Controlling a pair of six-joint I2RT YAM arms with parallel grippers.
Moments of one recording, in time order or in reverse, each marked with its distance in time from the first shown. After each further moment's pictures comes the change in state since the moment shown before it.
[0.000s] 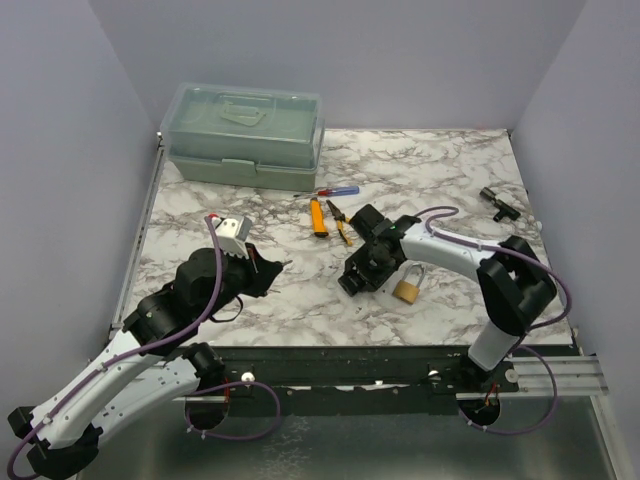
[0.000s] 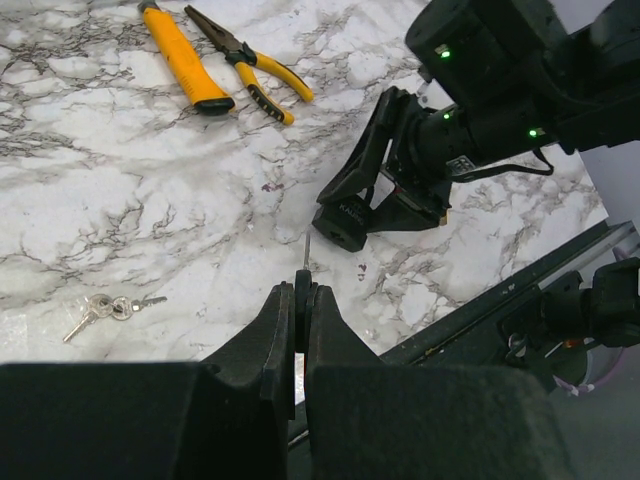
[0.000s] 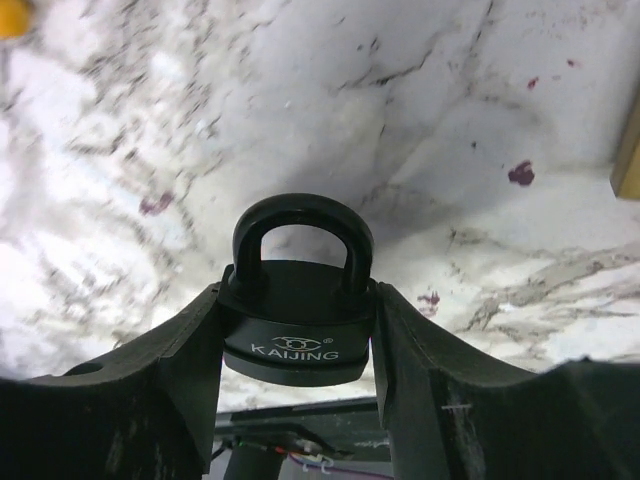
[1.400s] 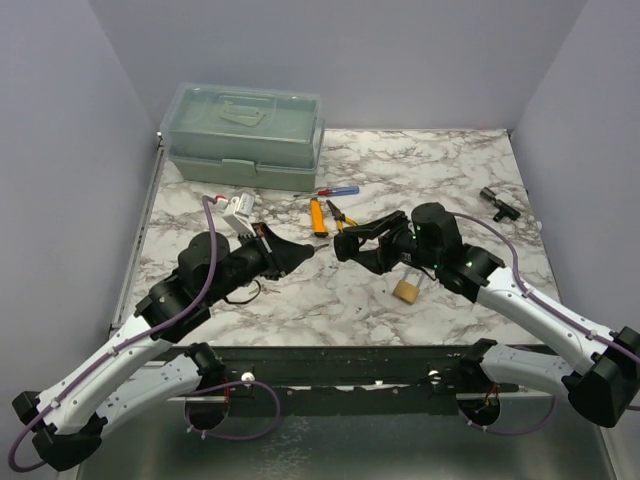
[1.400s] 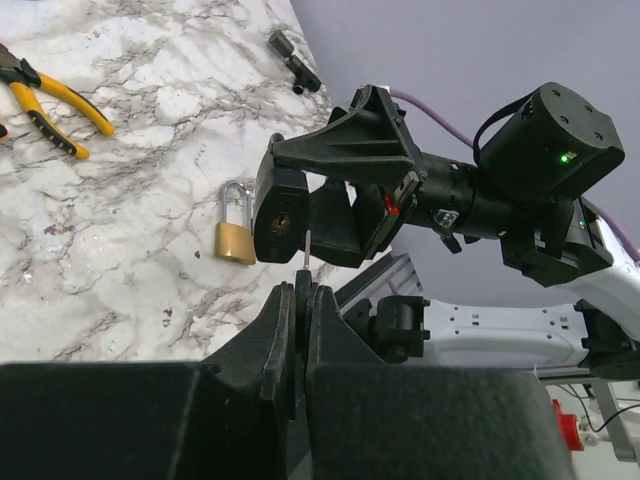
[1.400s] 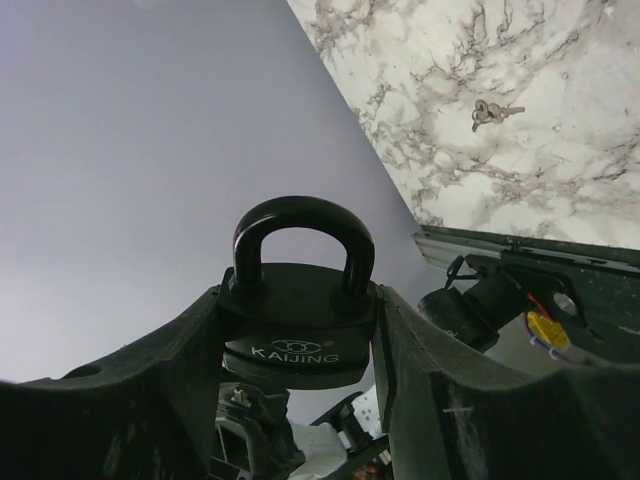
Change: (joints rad) left arm 0.000 0.114 0.072 0.249 0.197 -0.315; right arm -0.022 -0.679 -0.265 0.460 -0.179 0.264
